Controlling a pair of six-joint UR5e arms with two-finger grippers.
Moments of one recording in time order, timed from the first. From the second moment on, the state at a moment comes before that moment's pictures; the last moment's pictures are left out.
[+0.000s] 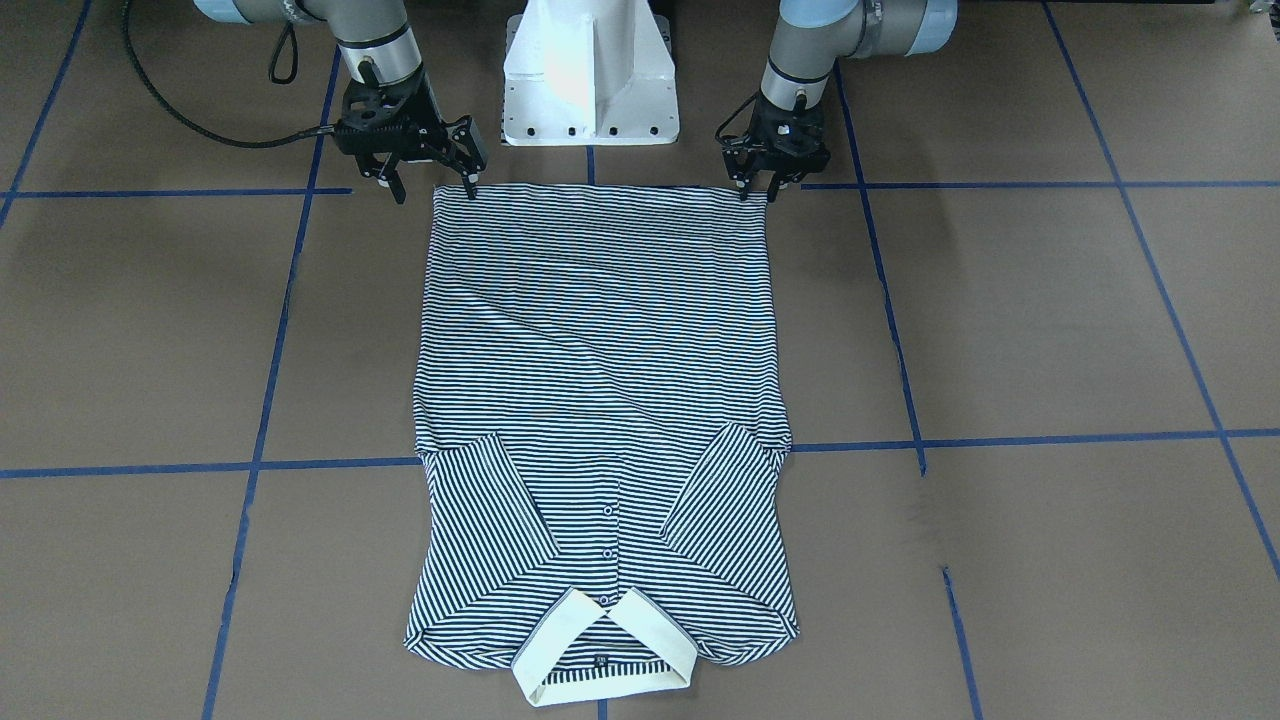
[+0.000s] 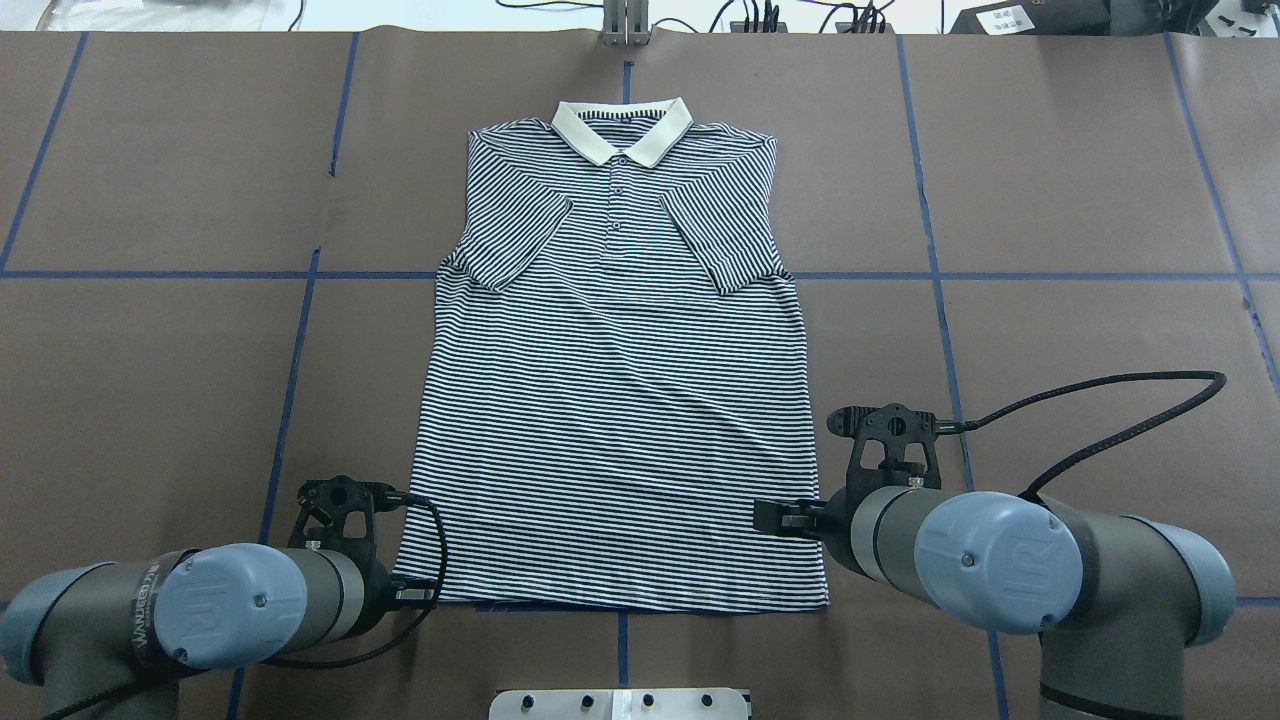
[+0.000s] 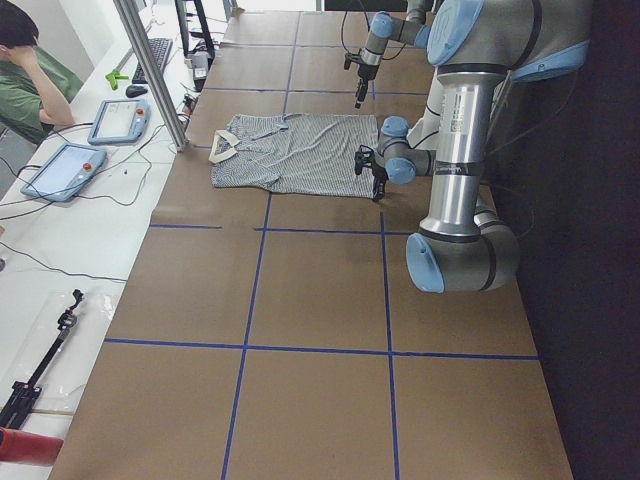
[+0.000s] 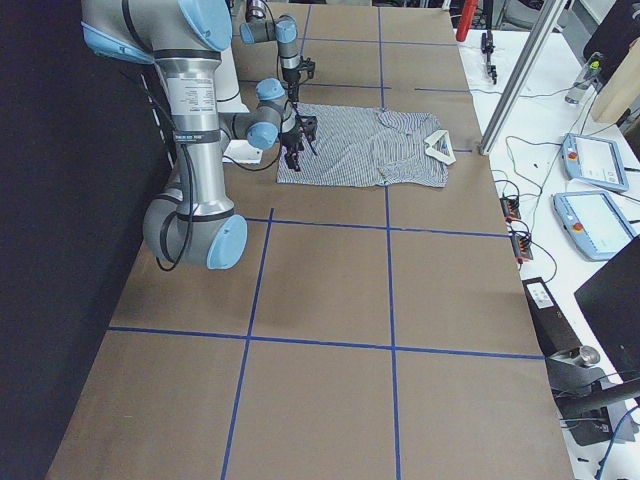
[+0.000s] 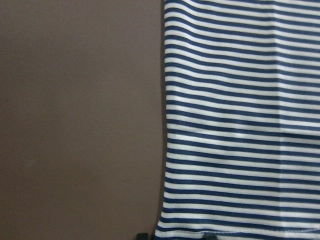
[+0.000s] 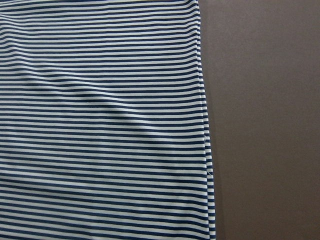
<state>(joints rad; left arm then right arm) -0.18 -1.71 -2.01 -1.84 -1.61 -1.41 0.24 -1.40 2.13 -1.40 1.52 1.48</state>
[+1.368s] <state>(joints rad) -0.18 -1.73 -2.04 -1.84 -1.61 -1.41 0.07 -1.41 2.08 -1.42 1.35 1.66</state>
